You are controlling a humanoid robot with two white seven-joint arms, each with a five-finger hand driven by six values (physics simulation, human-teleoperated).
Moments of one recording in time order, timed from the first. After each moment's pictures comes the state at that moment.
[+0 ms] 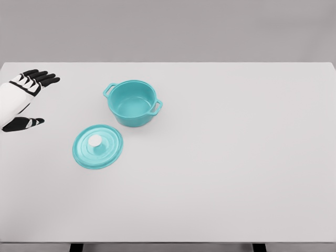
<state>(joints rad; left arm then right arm) -0.03 0.70 0.09 -1.61 -0.57 -0.61 -0.13 0.06 0.00 -0.30 0.08 0.25 -0.01 0.09</state>
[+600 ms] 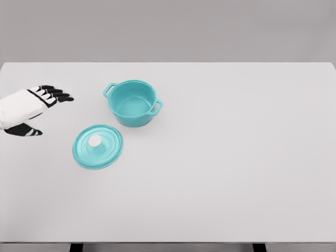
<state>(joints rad) -0.15 0.79 0.01 -1.62 -0.50 -0.61 -0.54 0.06 0.00 -0.30 0.08 0.25 -0.01 0.09</state>
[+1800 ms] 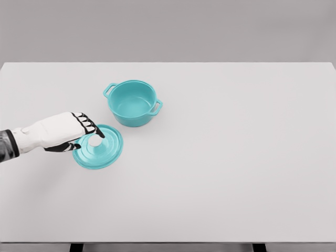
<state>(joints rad) -0.18 0.74 -0.18 -1.69 -0.54 -0.61 -0.58 0.06 0.00 -0.30 0.08 0.25 -0.01 0.09</state>
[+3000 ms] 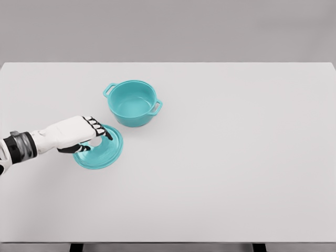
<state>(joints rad) -0.22 0.65 -0.22 -1.60 -0.64 -0.61 -0.57 0.06 0.00 -0.30 0.08 0.25 -0.01 0.09</state>
